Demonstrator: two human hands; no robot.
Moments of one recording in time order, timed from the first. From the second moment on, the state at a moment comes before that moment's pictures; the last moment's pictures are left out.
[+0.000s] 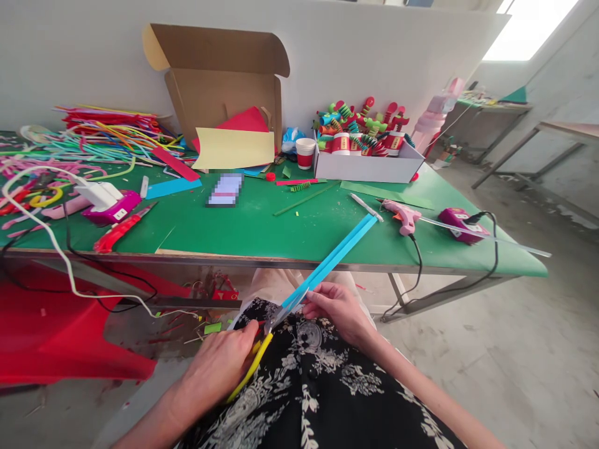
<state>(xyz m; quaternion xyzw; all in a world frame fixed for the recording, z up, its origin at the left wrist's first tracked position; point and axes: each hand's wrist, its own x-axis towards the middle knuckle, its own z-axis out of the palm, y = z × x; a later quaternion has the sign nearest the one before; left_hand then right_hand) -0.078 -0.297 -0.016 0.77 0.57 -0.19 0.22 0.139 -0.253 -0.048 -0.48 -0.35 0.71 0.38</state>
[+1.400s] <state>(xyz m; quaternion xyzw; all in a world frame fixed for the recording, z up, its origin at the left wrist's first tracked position) -0.074 -0.297 -0.017 0.77 0.56 -0.20 0.22 0.138 -0.255 -0.046 -0.47 -0.39 0.71 0.36</state>
